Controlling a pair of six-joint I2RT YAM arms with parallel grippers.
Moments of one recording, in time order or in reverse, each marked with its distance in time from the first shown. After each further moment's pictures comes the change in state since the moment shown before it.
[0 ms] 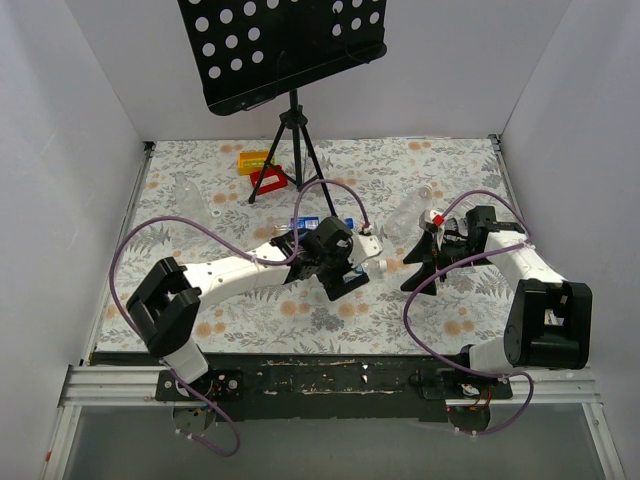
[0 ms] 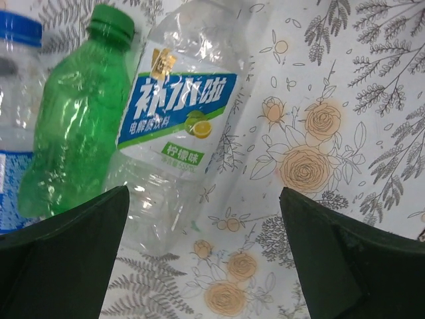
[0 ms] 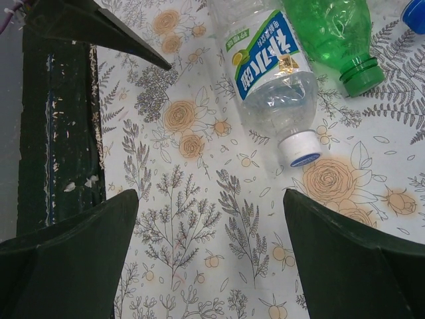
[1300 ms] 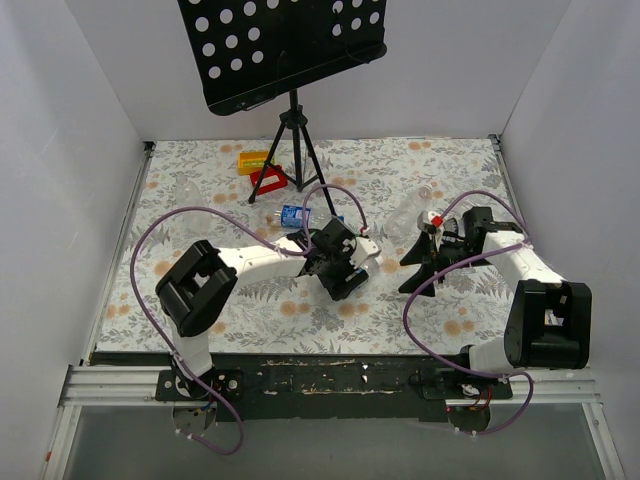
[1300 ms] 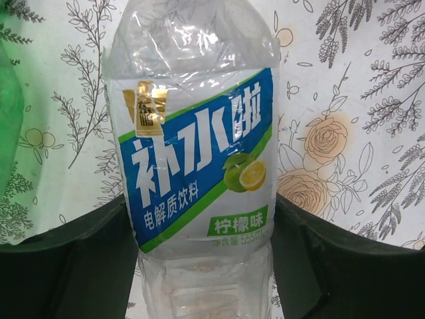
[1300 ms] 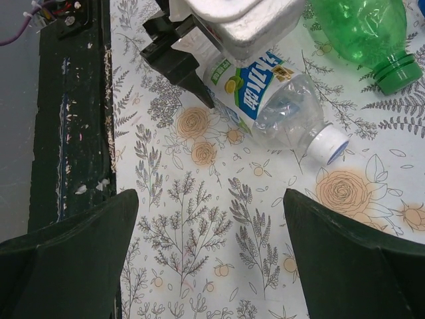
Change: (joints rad) left arm 0.052 0.206 0.043 0.016 0.172 -0.045; right arm 0.020 -0.002 0.000 -0.025 -0.028 -0.015
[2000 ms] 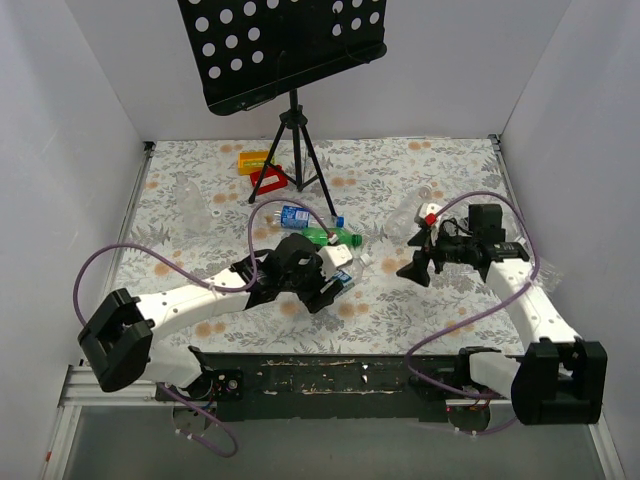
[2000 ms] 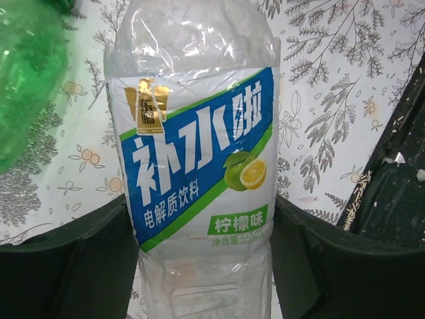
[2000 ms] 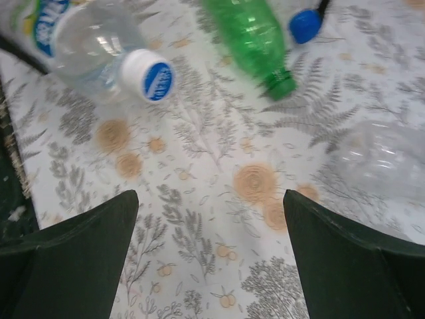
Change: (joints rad) left arm -0.014 -0.481 -0.375 0.172 0.010 -0.053; right arm 0.067 -0.240 -0.085 0.358 0.207 0.338
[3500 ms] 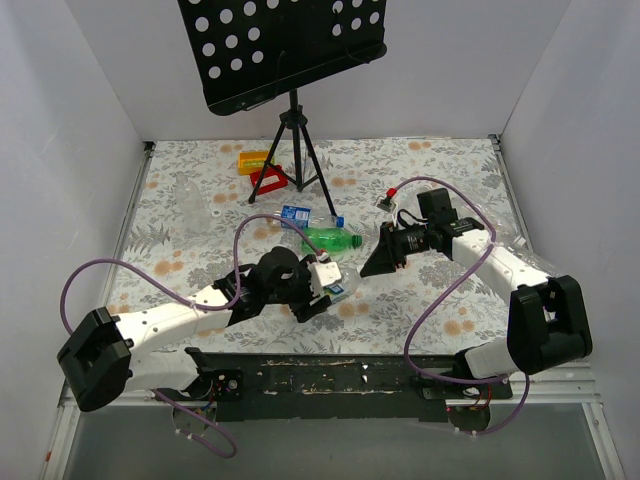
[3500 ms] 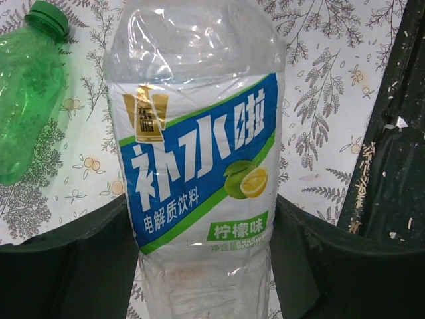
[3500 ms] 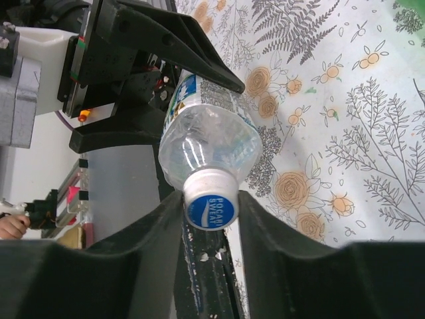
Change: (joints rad) left arm -0.005 -0.177 -0.174 0.125 0.051 0.153; right arm 0.284 0.244 0.133 0.151 -0.163 0.780
